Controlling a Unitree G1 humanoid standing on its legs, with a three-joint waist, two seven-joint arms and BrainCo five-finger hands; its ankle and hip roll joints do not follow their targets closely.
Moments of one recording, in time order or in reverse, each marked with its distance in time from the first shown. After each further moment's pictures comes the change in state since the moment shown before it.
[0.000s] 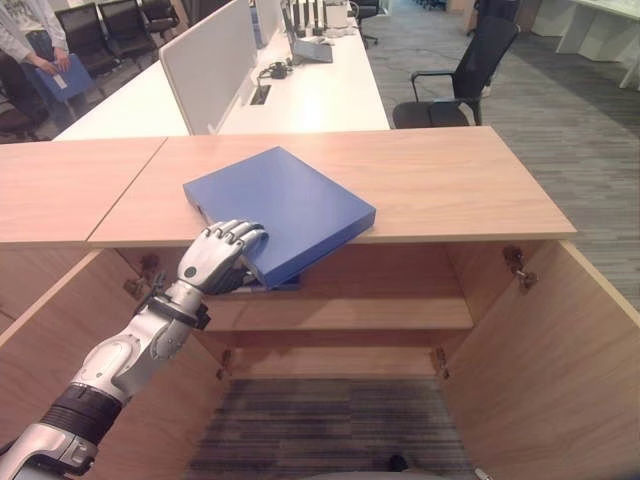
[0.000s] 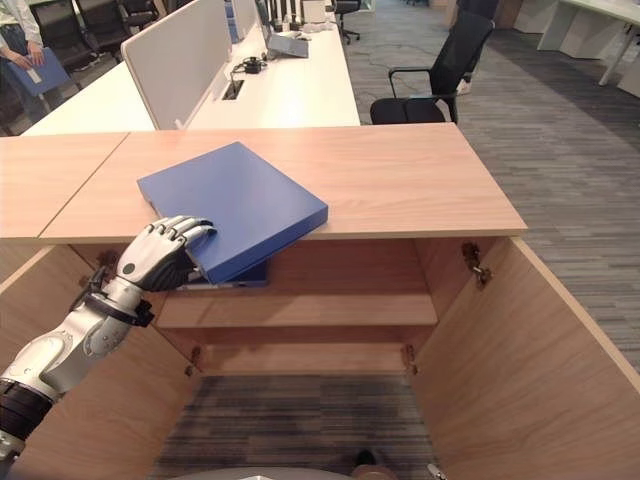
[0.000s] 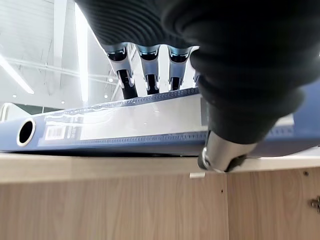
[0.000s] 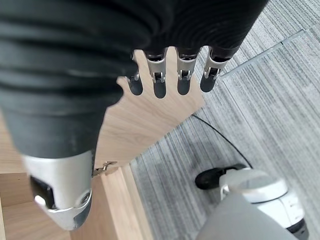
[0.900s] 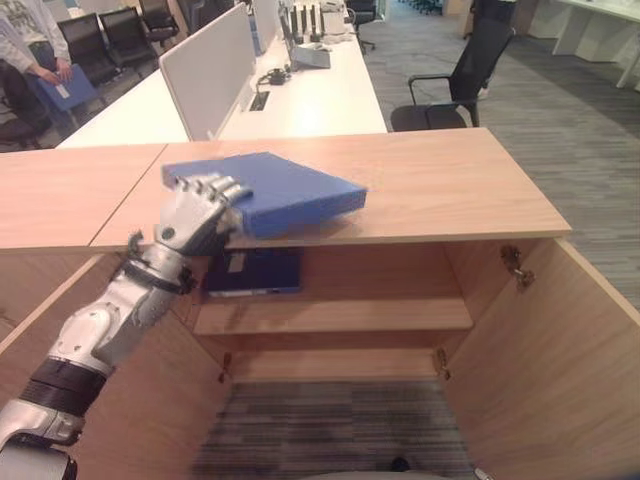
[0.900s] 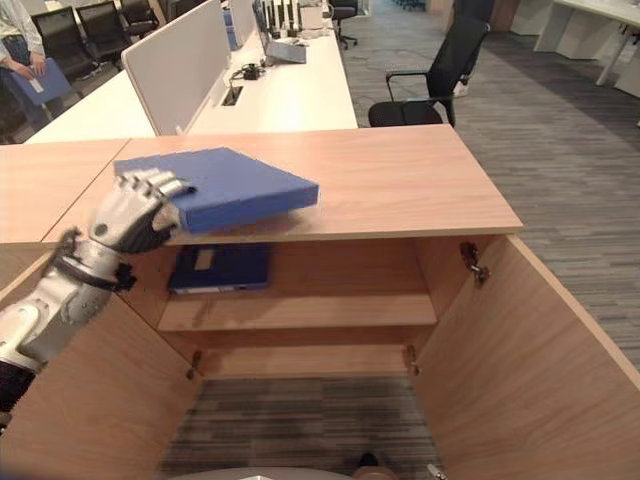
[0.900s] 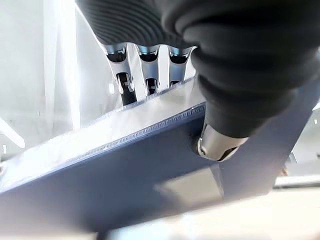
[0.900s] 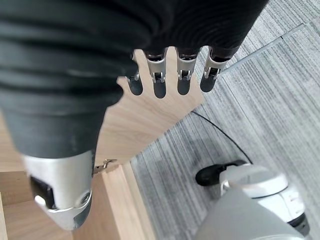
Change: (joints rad) left arm -0.130 0.083 0.111 -0.069 -0.003 0.024 0.017; right arm -0.007 0.001 0.002 0.002 0.000 0.001 0.001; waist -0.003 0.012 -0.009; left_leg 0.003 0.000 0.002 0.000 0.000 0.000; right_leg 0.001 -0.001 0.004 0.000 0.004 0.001
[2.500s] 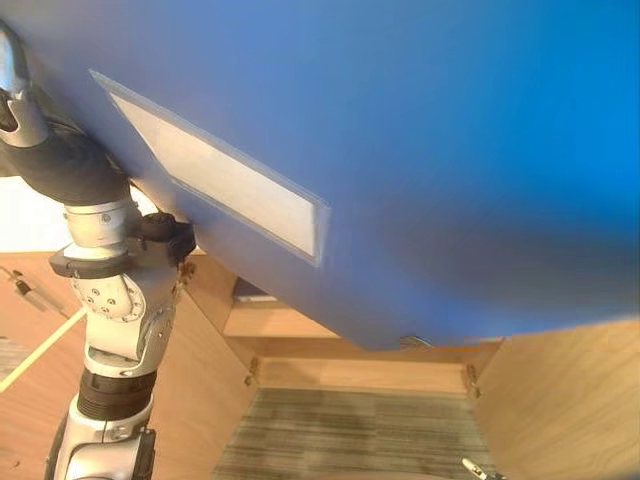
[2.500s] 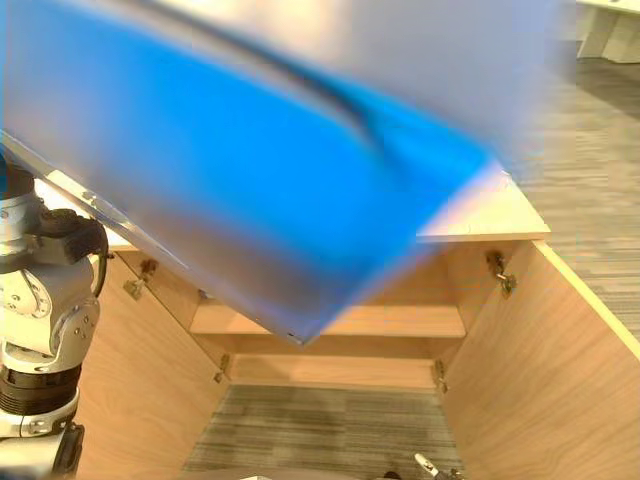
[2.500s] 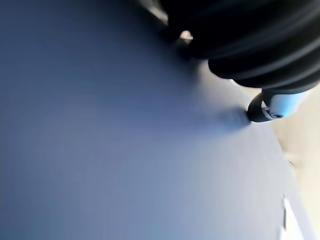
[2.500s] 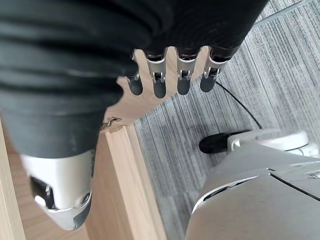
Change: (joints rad) left arm -0.034 -0.397 0.247 -0.501 -1.147 -0.160 -0.206; right arm -0.065 0.013 0.042 0.035 -0.013 0.032 0.008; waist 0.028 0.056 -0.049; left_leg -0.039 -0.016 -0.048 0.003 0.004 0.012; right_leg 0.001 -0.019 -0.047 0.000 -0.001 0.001
